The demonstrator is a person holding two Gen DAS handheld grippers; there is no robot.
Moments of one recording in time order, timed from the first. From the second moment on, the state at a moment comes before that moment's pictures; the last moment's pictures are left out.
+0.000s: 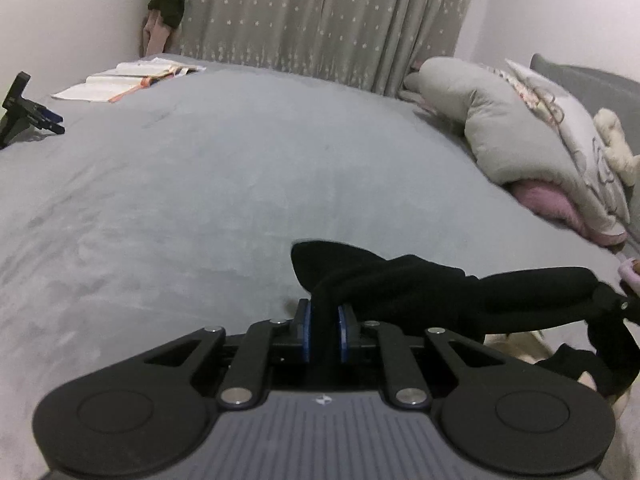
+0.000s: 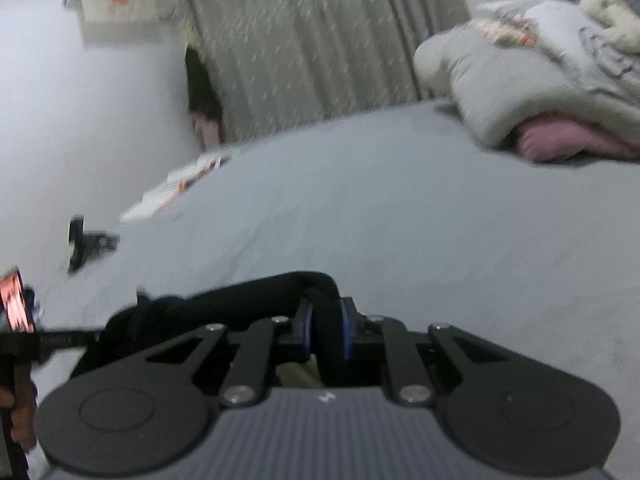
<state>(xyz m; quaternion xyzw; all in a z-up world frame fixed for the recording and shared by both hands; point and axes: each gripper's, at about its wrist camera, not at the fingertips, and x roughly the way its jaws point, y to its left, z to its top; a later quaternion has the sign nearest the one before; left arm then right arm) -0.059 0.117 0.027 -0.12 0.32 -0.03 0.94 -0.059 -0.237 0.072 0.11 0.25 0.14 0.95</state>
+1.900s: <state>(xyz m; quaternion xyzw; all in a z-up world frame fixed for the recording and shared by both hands) -0.047 0.187 0.016 -0.15 0.40 0.10 0.90 -0.001 -0.015 0.032 -0.16 0.38 0.29 0.86</state>
